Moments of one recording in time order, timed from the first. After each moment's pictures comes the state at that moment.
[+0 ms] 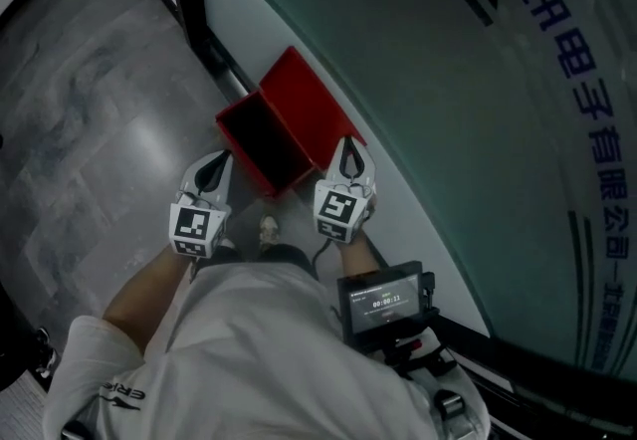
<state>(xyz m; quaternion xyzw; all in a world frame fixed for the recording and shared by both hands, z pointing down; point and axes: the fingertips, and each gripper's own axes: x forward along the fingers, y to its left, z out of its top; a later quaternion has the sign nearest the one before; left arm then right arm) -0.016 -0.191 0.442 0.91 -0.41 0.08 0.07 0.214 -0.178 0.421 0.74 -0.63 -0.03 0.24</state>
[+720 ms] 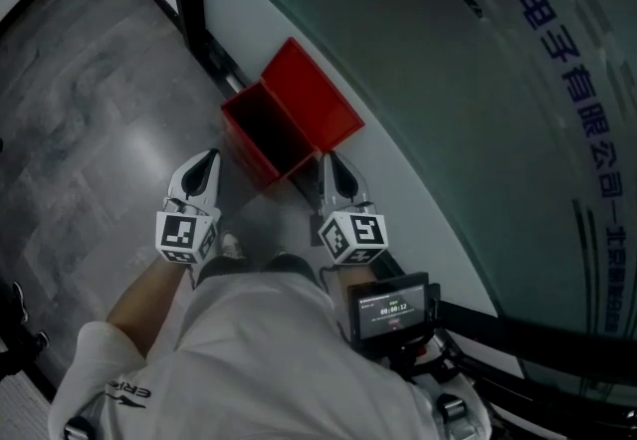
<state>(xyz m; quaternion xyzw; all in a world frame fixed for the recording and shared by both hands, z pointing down) -0.078 -0.130 0.396 0.90 -0.43 0.01 0.08 0.126 -0.077 0.375 0.67 -0.73 0.14 -0.01</state>
